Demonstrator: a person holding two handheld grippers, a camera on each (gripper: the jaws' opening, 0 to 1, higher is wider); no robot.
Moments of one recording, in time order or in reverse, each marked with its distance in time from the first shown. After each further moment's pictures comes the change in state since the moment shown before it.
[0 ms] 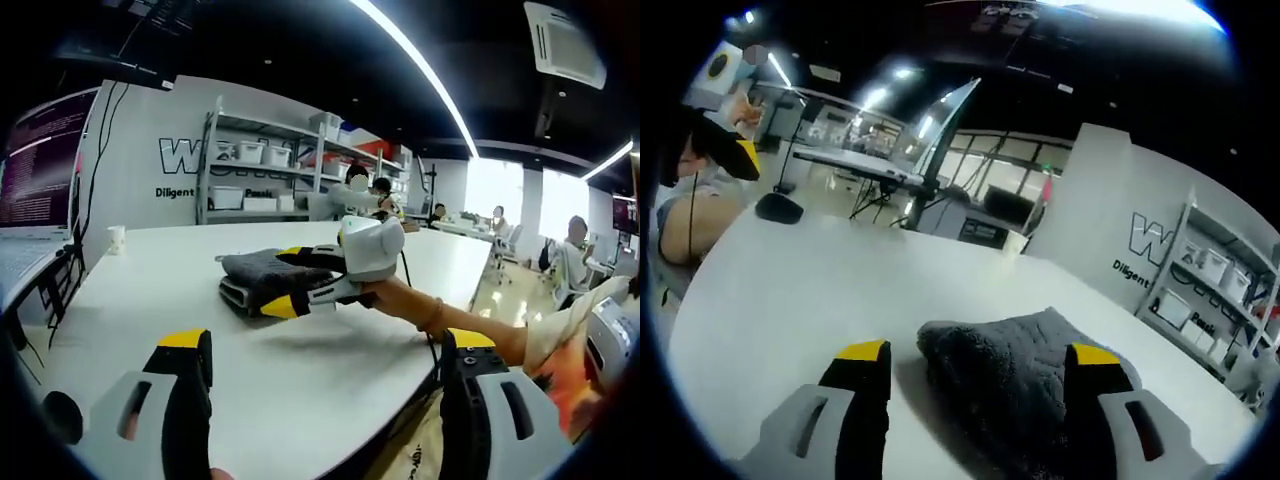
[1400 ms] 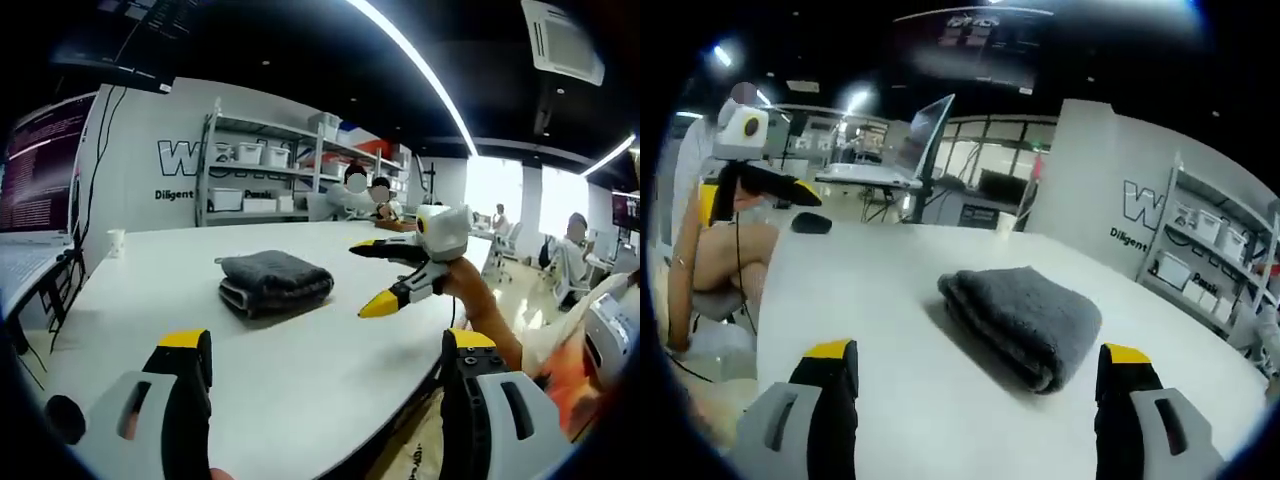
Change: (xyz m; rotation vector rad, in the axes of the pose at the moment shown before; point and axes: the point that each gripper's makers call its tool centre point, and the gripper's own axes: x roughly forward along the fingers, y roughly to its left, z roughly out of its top) left arm -0.002 -0.001 0.003 0.016 -0.001 -0.005; right arm -0.134 -0.004 -0.018 0.123 0.072 0.026
